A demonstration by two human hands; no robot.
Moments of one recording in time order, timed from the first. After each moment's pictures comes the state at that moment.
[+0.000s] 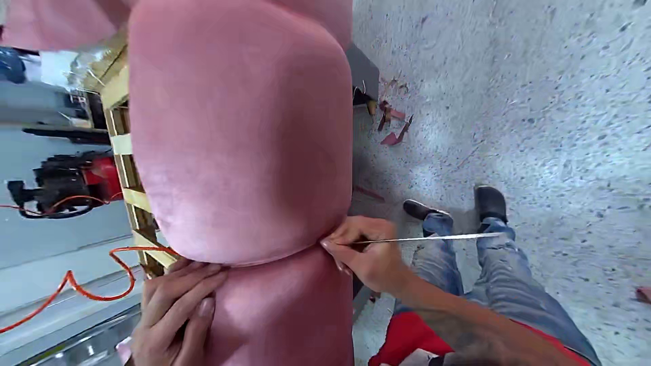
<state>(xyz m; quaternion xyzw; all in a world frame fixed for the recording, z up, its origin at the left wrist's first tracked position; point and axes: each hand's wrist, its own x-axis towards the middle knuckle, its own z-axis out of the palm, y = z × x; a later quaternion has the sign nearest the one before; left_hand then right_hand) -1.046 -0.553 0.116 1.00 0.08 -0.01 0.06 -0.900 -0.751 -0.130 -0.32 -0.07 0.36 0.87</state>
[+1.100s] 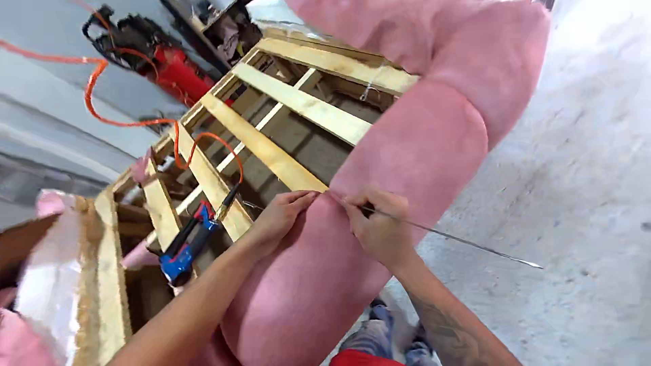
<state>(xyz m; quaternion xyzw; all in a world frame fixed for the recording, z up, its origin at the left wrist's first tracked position) -1.058 -0.549 0.134 0.65 0.53 0.09 0.54 -0.884 -0.655 0.055 -0.53 -0.50 0.14 0.67</state>
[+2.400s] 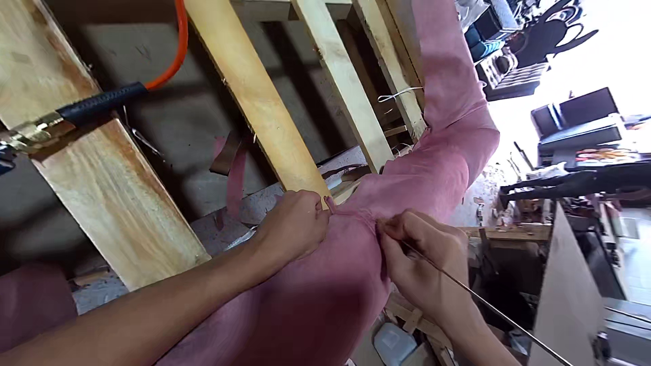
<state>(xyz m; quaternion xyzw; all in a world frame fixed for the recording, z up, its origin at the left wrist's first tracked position) -1.081 -0.483 0.040 0.72 0.46 0.01 0.52 -0.899 -0.595 0.124 -0.69 -0.69 0.06 0.21</state>
